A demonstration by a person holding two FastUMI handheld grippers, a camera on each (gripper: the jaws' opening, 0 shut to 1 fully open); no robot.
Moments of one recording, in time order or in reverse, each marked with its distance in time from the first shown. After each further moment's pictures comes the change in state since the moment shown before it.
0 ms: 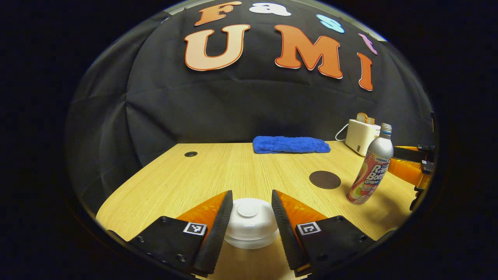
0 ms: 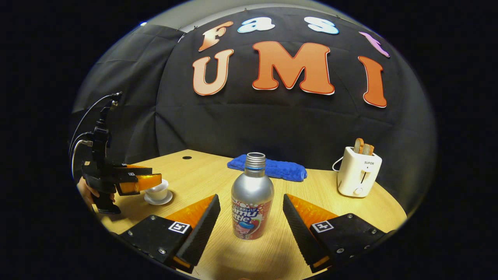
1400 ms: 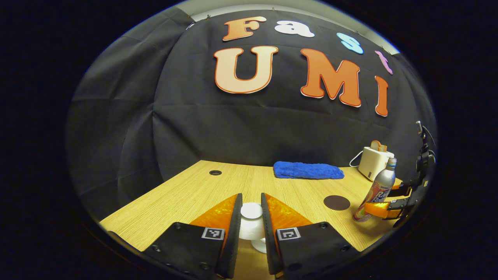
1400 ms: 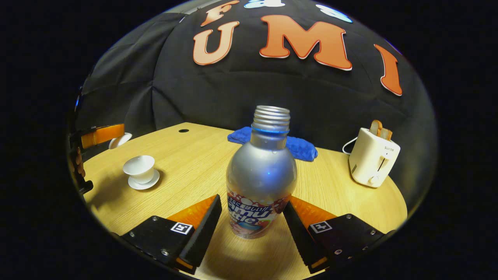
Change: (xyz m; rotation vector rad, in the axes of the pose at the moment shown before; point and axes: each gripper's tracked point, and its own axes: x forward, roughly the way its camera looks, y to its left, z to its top) left arm -0.045 0.066 0.051 -0.099 -0.183 0.153; right arm 0.056 0.007 -0.055 -0.028 0.229 0.017
